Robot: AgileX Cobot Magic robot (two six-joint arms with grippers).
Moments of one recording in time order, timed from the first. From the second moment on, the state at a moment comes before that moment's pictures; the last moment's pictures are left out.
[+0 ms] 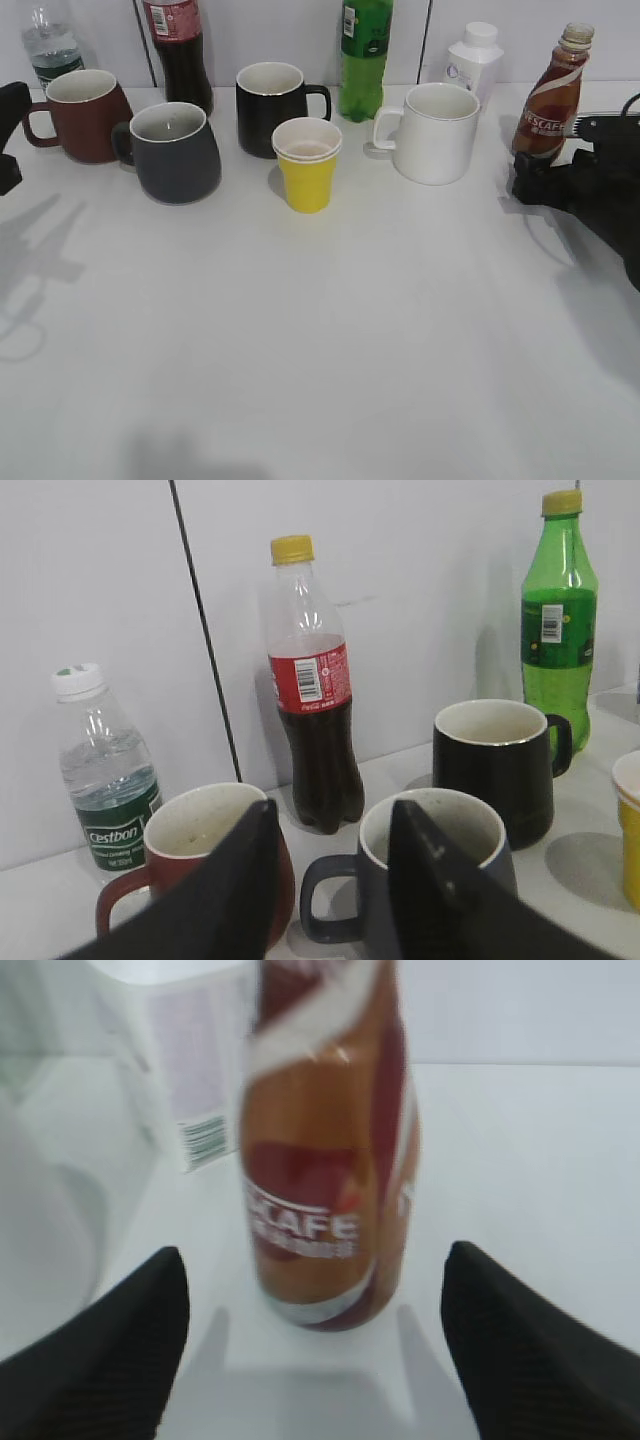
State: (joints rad) left arm -0.08 1.30 -0.35 0.34 -0.90 -0.07; right arm 0.05 2.17 -0.81 -0.03 -1.06 0.01
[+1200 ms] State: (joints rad) left arm -0.29 1.29 -0.84 0.16 0.76 -0.22; right arm 0.05 1.46 -1.05 0.18 0.89 -0.11
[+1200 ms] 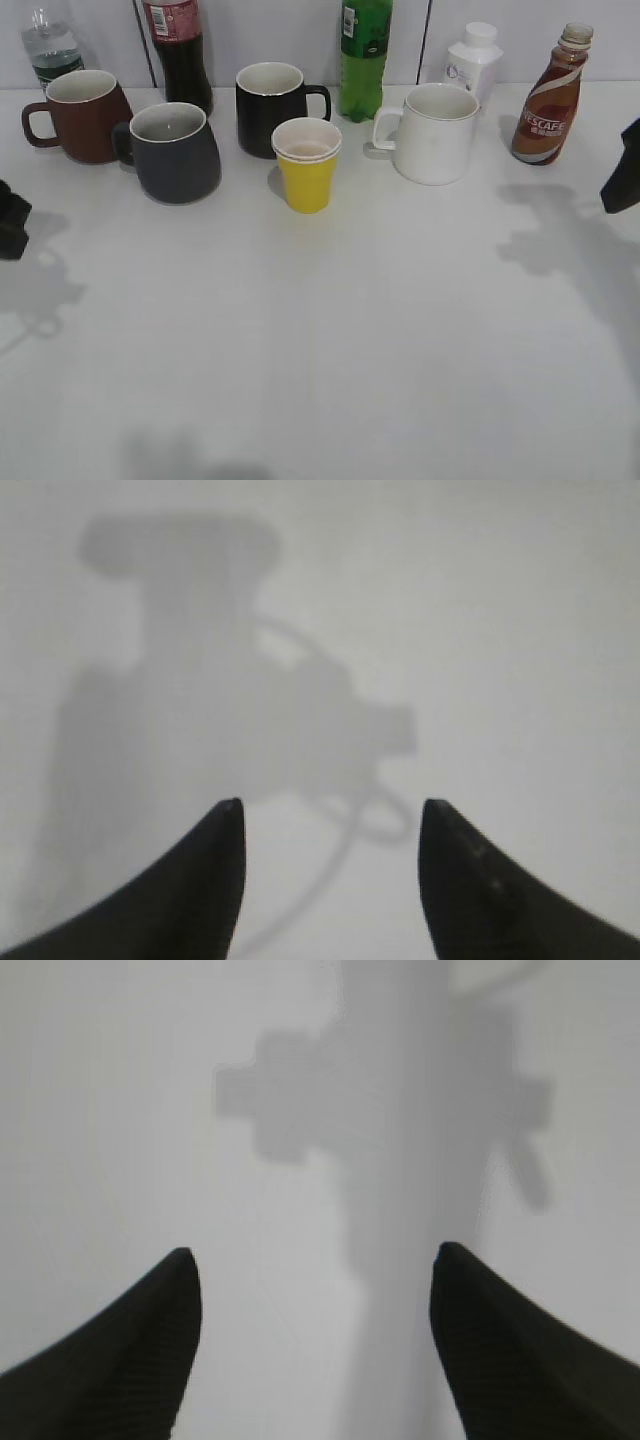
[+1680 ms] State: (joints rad) left arm -0.29 1.19 -0.85 0.03 1.14 -0.19; right arm 0.05 1.39 -1.07 0.23 1.04 -0.14
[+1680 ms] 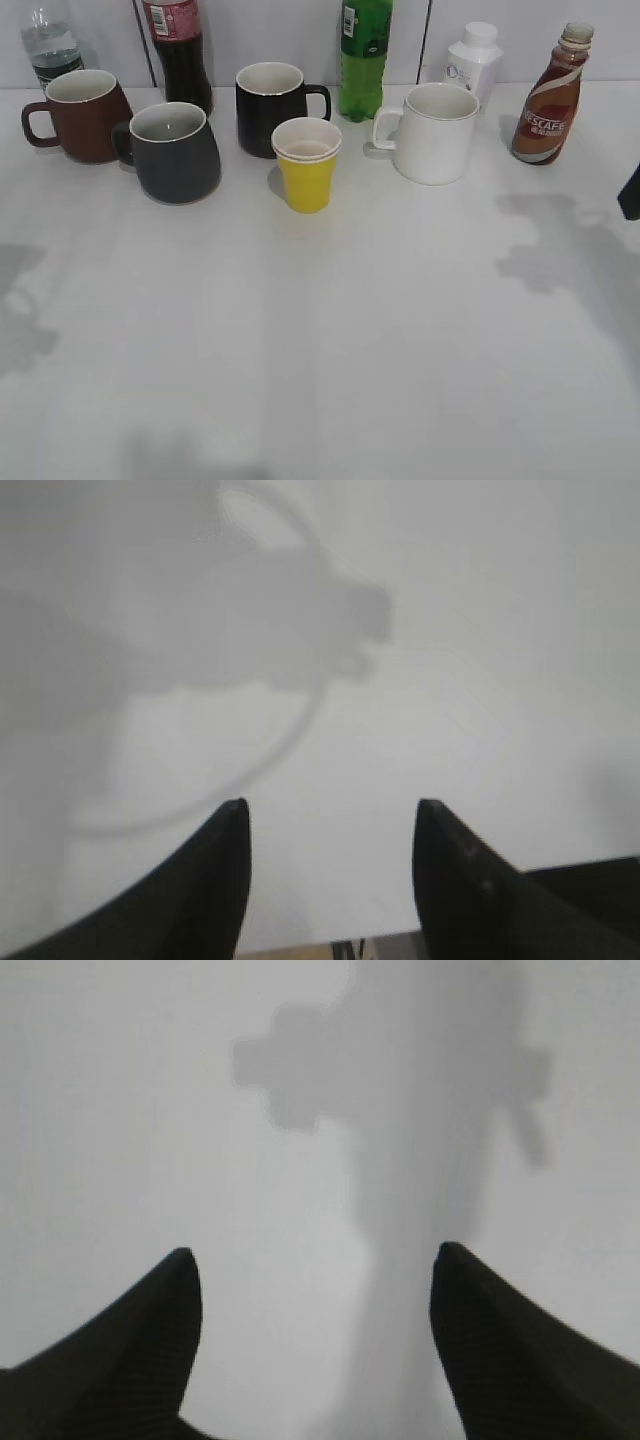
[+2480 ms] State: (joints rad) left arm -0.30 0.48 -0.82 -0.01 1.22 -0.10; right arm 0.05 0.78 -1.05 0.11 1.21 -0.06
